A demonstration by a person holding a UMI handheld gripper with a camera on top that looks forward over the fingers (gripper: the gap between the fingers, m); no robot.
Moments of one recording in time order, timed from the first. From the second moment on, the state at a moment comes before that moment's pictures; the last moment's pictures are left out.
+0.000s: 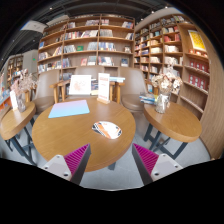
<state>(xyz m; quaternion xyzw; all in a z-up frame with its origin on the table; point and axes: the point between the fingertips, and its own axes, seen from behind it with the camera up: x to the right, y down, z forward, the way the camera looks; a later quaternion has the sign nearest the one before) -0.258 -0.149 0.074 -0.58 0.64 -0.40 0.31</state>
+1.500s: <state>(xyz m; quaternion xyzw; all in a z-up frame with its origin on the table) -0.031 -0.191 -0.012 -0.60 0.68 -0.32 0.27</state>
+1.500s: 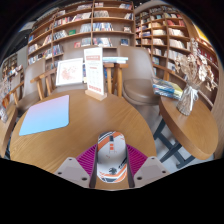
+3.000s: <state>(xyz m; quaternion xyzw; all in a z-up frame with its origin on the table) -0.084 0.039 0.151 -0.63 0.60 -0.37 0.34</state>
